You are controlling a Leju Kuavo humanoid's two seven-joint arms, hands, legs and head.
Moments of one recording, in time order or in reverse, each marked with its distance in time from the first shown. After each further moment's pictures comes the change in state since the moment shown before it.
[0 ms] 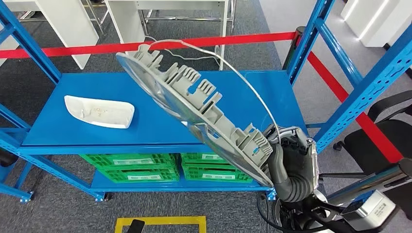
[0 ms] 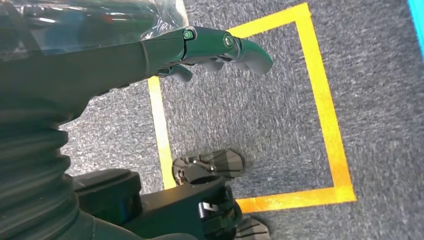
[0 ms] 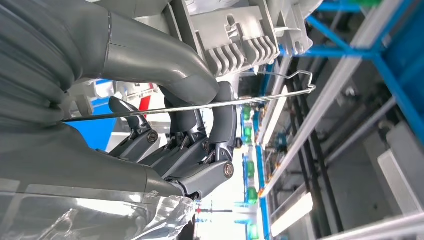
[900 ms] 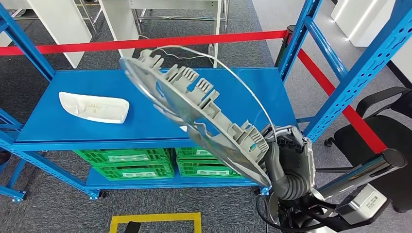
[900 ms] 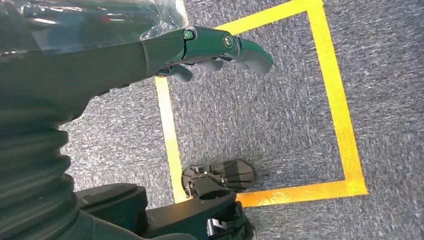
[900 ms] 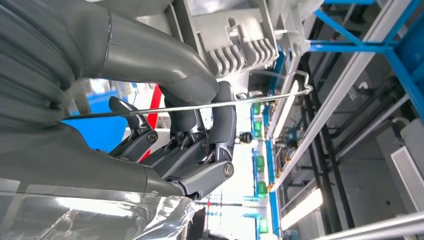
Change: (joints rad) left arm -0.004 0.002 0.000 0.001 0.007 -0.011 0.006; right arm 0.020 0.000 -0.010 -0.004 0.004 -0.023 0.016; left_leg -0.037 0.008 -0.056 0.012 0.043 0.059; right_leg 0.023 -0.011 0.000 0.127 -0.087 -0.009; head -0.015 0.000
